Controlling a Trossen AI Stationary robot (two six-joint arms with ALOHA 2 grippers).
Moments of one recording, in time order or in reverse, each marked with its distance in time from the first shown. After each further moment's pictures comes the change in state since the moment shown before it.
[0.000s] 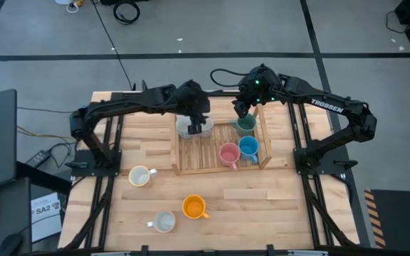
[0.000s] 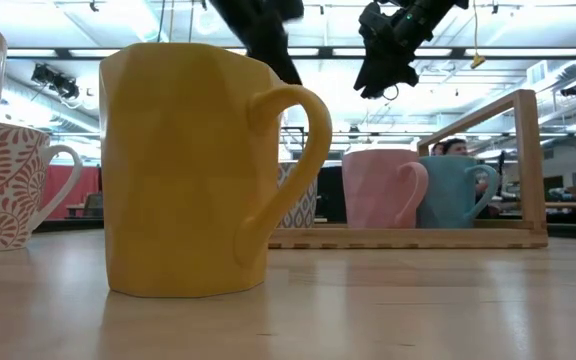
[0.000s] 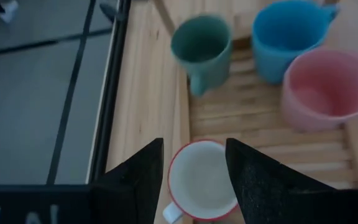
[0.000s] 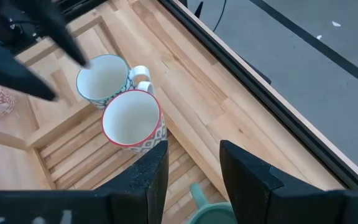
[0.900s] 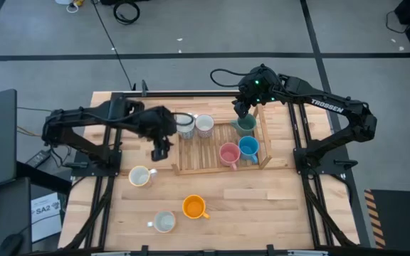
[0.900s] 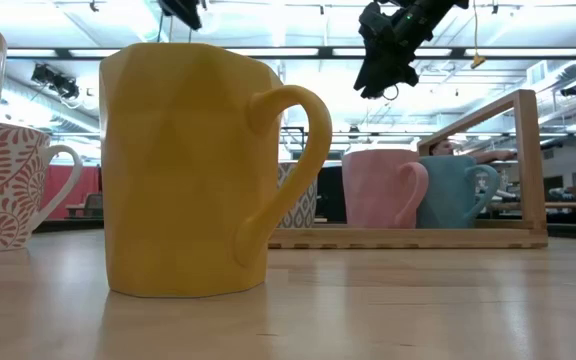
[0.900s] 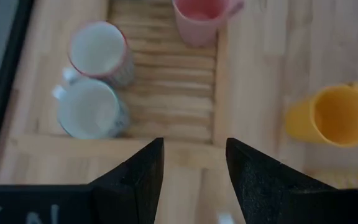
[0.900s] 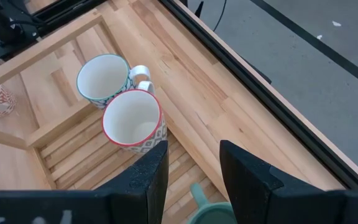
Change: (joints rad) left arm -0.270 -0.295 -0.002 -0.554 -0.004 -0.488; right arm 0.001 0.000 0.000 -0.001 0.000 0.000
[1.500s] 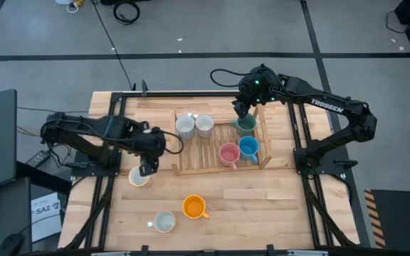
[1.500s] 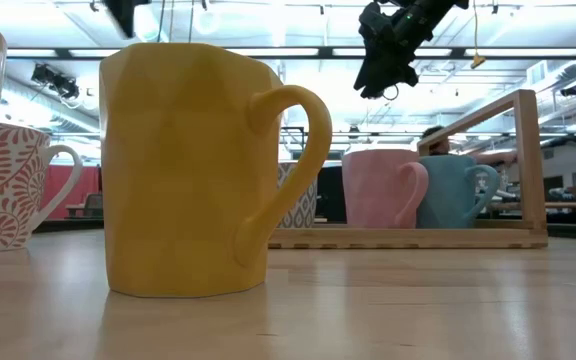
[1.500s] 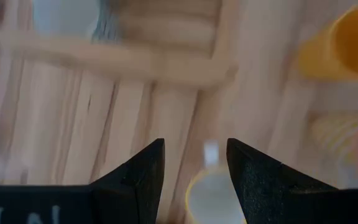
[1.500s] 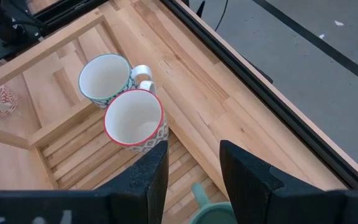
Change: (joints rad) left arm -0.213 -0.011 -0.047 -0.242 -0.110 -0.293; right arm 0.000 0.000 0.000 0.000 -0.007 0.002
